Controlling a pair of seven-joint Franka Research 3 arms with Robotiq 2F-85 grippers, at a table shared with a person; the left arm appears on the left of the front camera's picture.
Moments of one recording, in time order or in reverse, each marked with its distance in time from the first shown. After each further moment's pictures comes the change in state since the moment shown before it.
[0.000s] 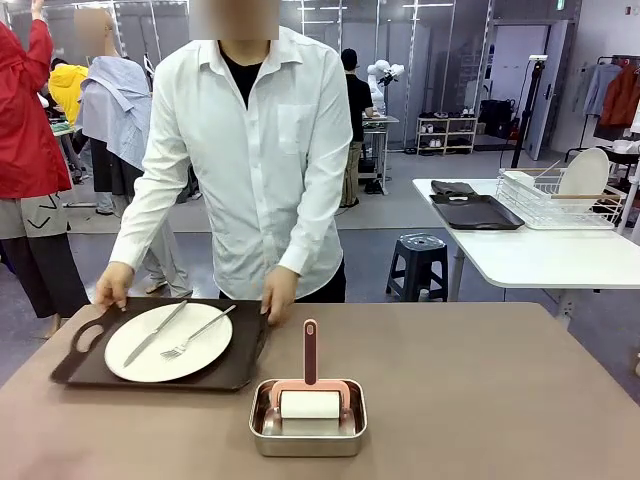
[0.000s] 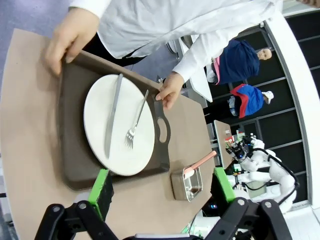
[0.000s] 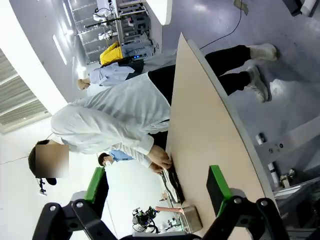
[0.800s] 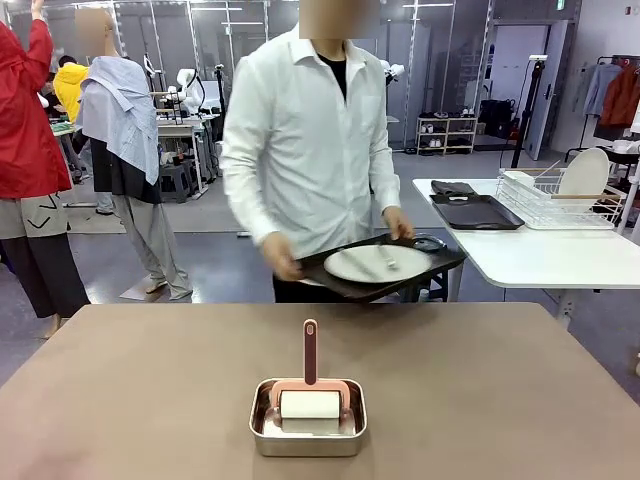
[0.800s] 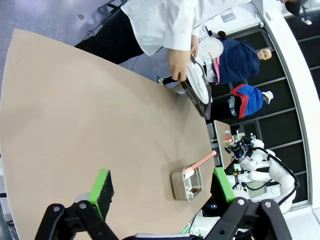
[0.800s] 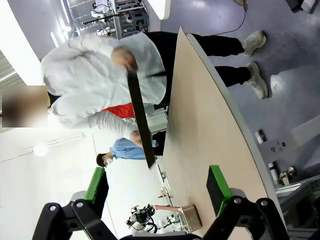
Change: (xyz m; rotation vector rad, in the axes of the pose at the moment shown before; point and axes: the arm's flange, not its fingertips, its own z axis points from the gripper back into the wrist) left arm 0.000 0.000 0.000 0.000 0.000 0.000; right arm -0.002 0.000 -0.013 -0.009 0.018 0.000
